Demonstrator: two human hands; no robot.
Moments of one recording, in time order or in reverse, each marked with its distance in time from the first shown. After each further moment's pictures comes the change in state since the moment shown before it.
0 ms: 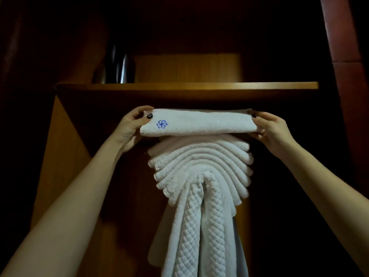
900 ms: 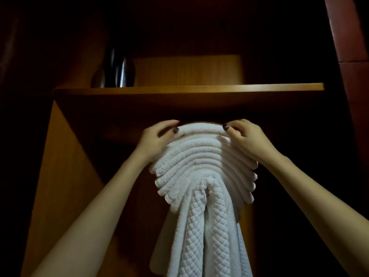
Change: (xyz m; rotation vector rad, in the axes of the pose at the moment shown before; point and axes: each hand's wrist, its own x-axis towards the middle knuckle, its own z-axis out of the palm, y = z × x) left_hand -0.005 -0.032 0.031 0.805 -0.066 0.309; right_hand -0.009 0.014 0.036 -0.901 -0.197 -0.451
